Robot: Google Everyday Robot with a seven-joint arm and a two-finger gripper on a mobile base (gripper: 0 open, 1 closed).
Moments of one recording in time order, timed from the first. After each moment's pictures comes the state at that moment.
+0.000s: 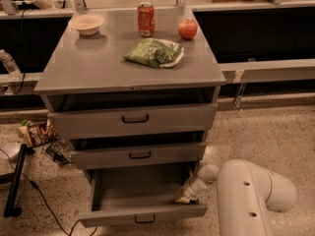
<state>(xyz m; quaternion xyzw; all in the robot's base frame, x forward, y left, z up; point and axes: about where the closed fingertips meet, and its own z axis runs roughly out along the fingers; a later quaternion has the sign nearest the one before) 0.554 -0.114 0.144 -0.63 0.73 0.23 0.14</state>
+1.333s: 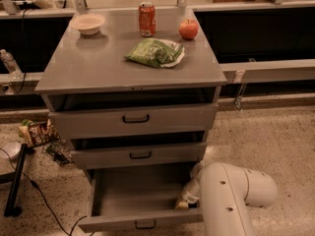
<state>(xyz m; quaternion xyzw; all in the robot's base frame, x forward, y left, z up) 0.535 -0.118 0.107 -0.57 0.77 0.27 0.05</state>
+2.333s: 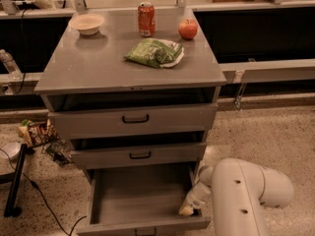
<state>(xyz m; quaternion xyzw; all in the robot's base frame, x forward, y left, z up) 0.490 -0.128 0.137 -0.55 0.78 0.30 0.02</state>
